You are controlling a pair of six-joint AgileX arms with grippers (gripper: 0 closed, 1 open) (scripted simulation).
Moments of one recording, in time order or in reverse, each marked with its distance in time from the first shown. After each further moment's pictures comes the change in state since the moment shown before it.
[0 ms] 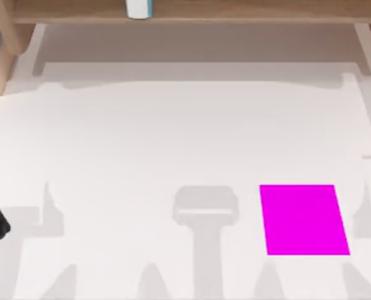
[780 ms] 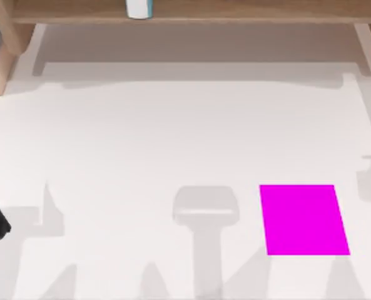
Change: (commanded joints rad) left arm 0.000 0.000 0.000 0.000 0.000 0.000; right arm -0.129 0.609 0.577 -0.396 -0.020 -0.112
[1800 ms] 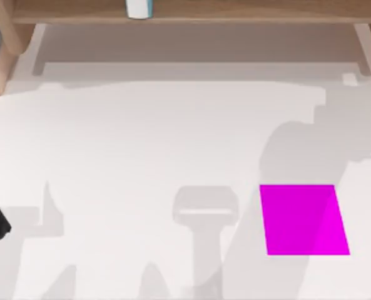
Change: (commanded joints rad) left arm 0.000 0.000 0.000 0.000 0.000 0.000; right arm -0.254 1.728 1.649 -0.858 -0.014 -0.355
